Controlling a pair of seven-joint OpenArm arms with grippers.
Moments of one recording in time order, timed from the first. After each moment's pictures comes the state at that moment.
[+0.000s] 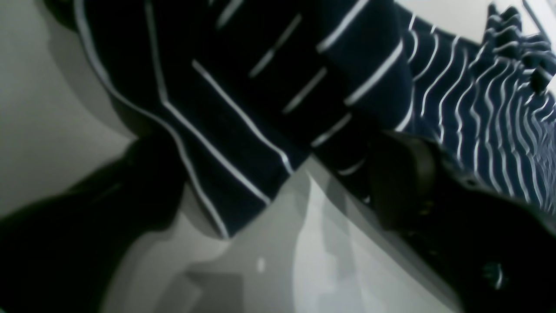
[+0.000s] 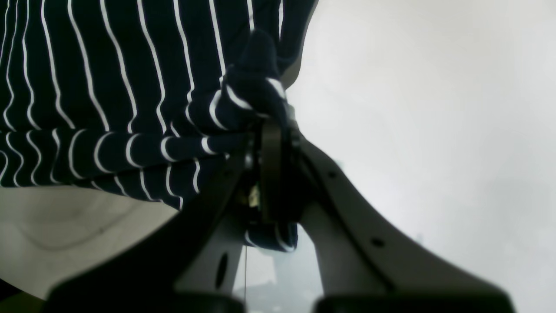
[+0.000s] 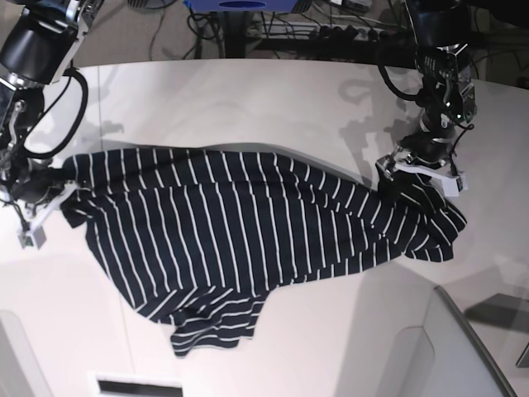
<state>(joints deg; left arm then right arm) 4.1 -11.8 -20.6 59.7 -32.9 -19.3 19.1 4.3 6.7 30.4 82.3 11.3 32.7 -59.4</state>
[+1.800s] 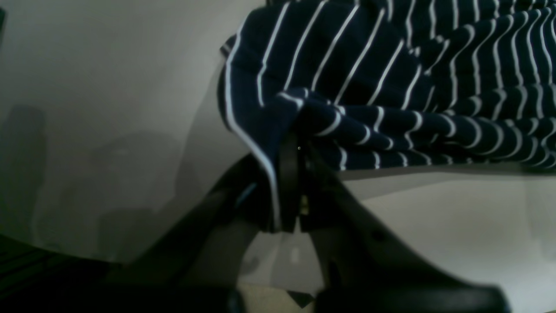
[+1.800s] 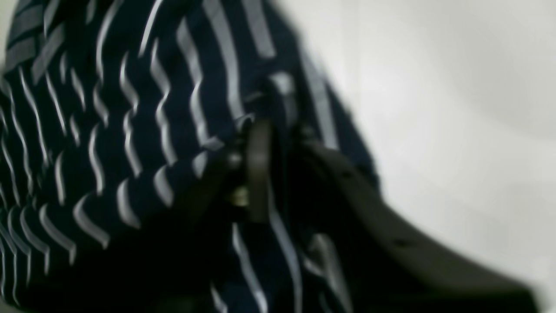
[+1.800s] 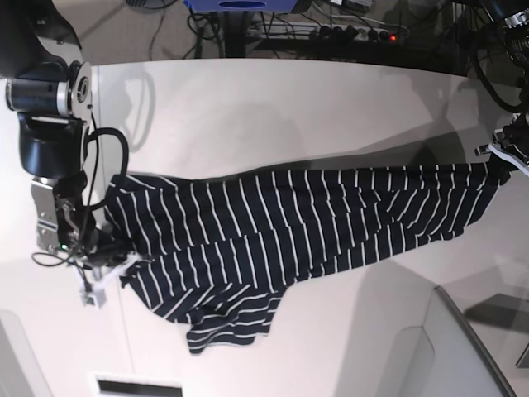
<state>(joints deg) 15.0 -23.3 -40.4 95.4 -31.9 -23.5 57.4 27.5 8.4 7.2 38.4 11.6 17.8 -28.5</state>
